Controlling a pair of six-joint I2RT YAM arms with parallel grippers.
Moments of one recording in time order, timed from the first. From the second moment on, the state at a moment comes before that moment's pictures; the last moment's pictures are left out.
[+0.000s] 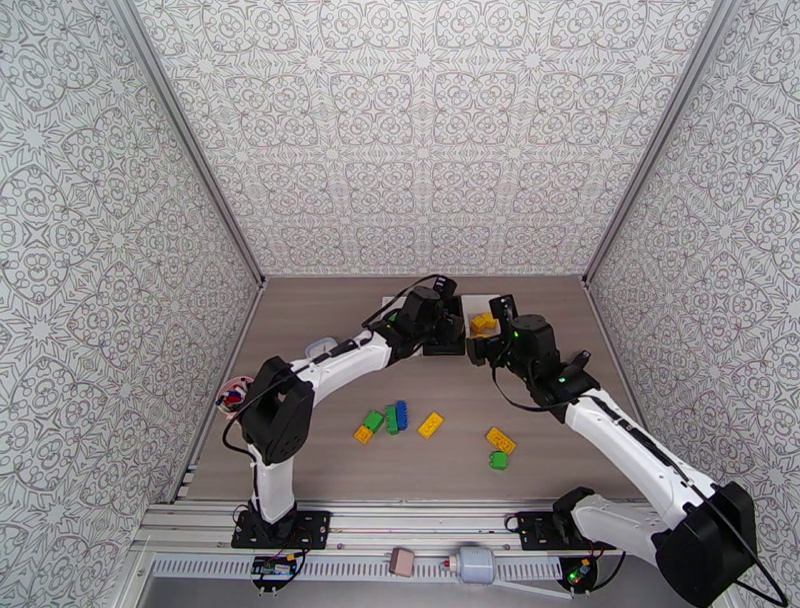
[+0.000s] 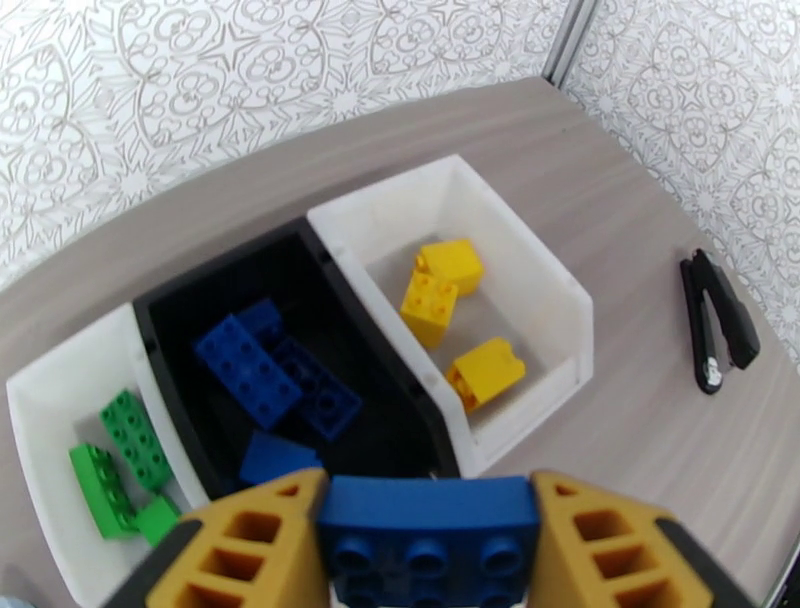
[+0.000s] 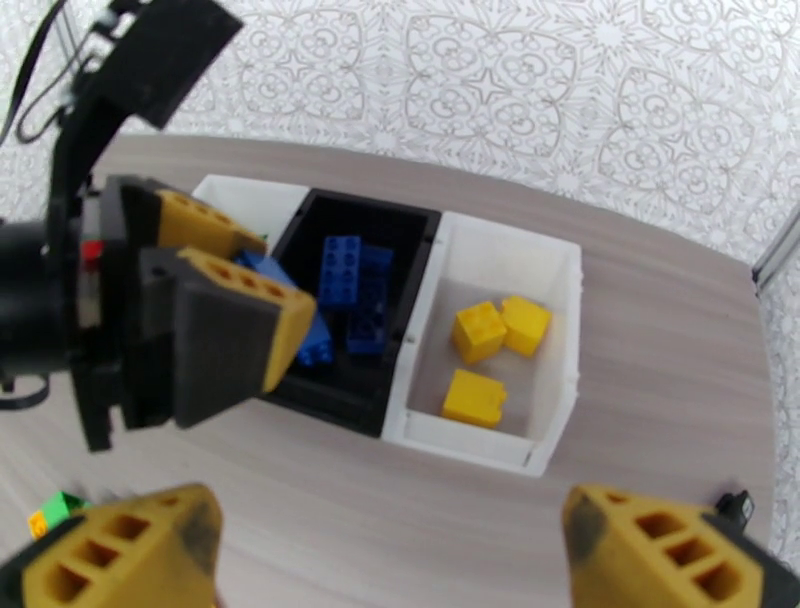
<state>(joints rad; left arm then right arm) -0.70 1.97 1.57 -0.11 0.01 -0.21 0.46 1.15 0.91 -0.26 0.13 0.11</state>
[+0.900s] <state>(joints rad) -0.63 2.21 1.83 -0.23 0.11 -0.23 0.45 1.15 0.90 -0.27 0.15 0.12</state>
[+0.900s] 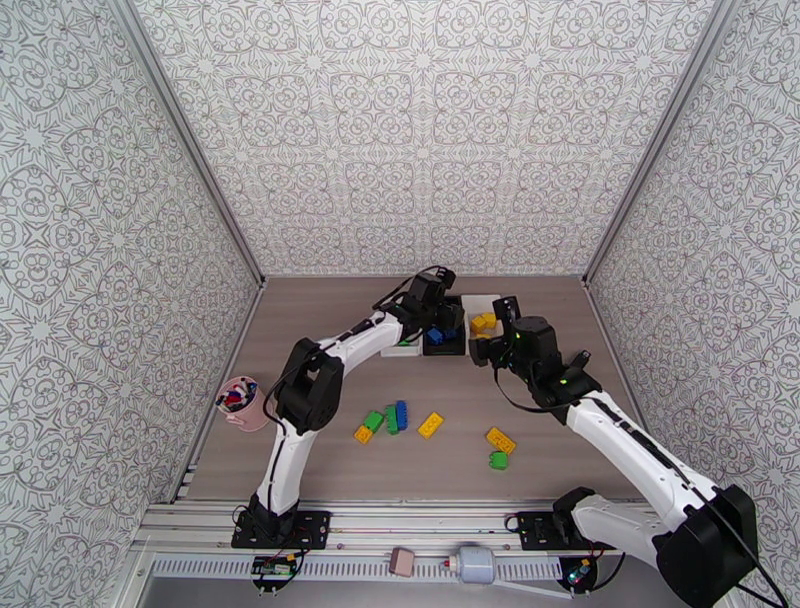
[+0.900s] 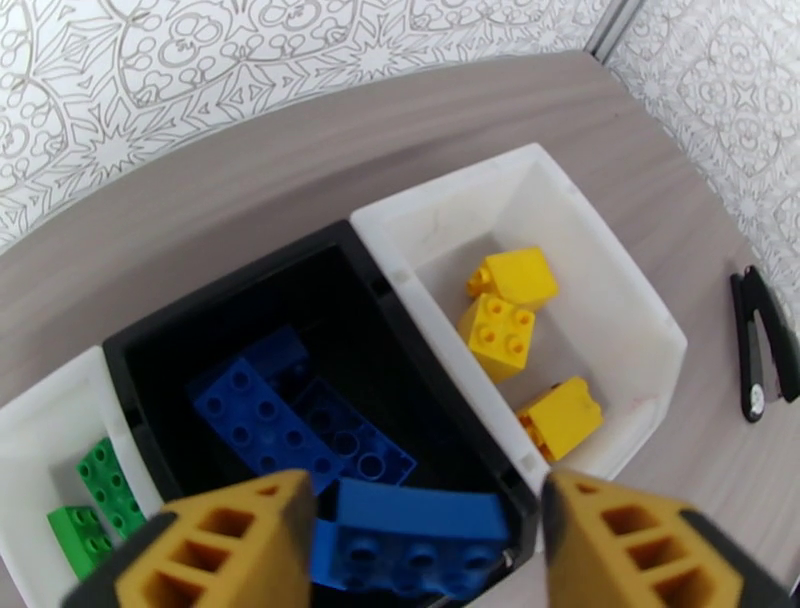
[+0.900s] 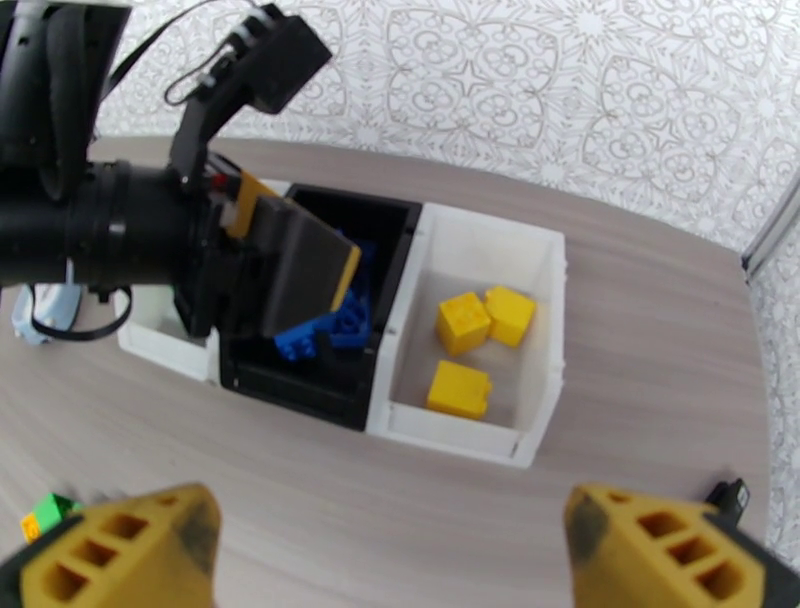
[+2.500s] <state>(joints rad) -0.79 1.39 0.88 -0.01 0.65 0.55 0.51 1.10 0.66 -0.83 0.05 0.53</state>
